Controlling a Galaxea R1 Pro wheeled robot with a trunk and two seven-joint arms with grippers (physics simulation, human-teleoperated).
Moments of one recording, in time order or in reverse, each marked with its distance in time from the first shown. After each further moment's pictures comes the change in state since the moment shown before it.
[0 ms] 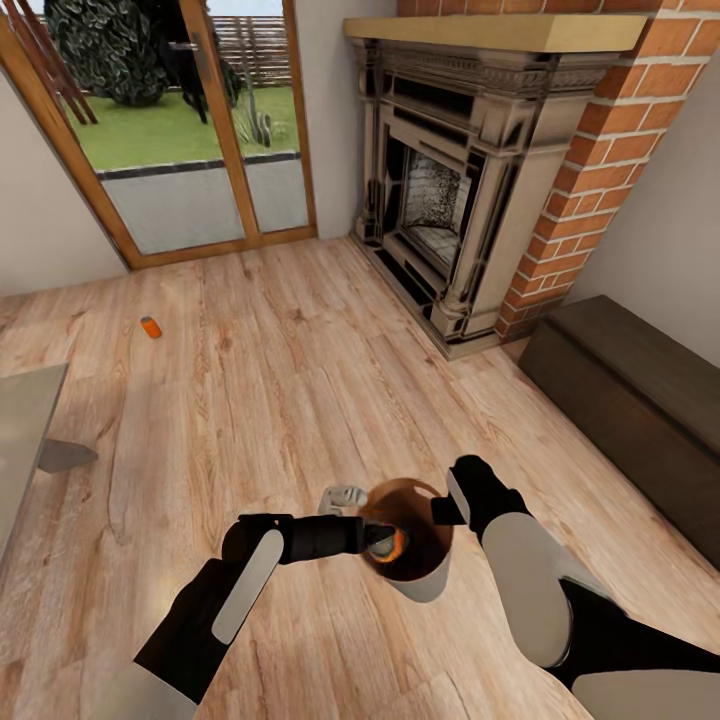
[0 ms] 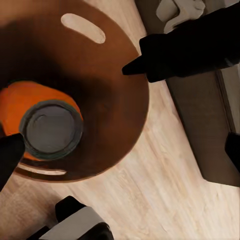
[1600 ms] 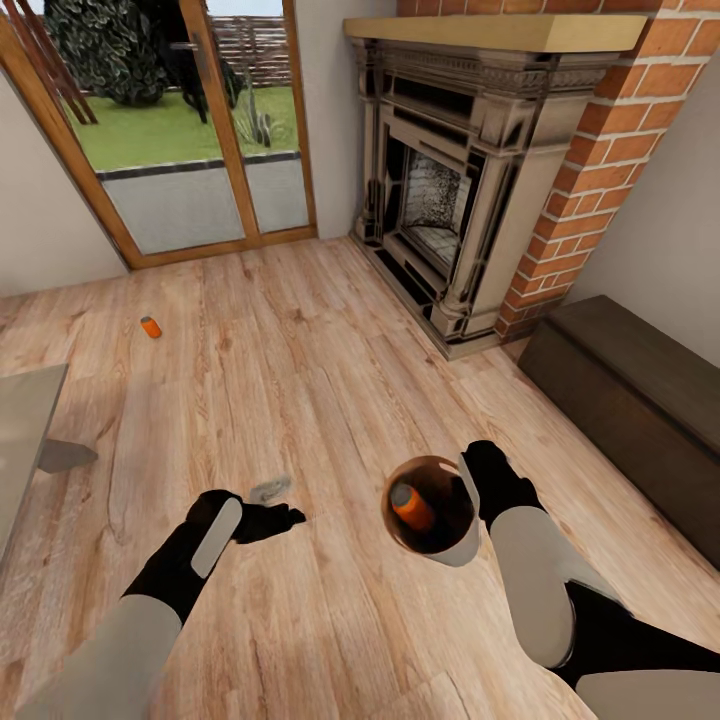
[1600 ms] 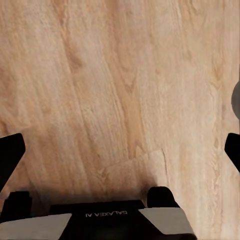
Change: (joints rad) left arm -0.180 0.069 0.222 0.399 -0.003 0.013 0.375; right arm 0.000 -0.013 0.014 -0.122 0.004 -0.015 -0.110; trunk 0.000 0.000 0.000
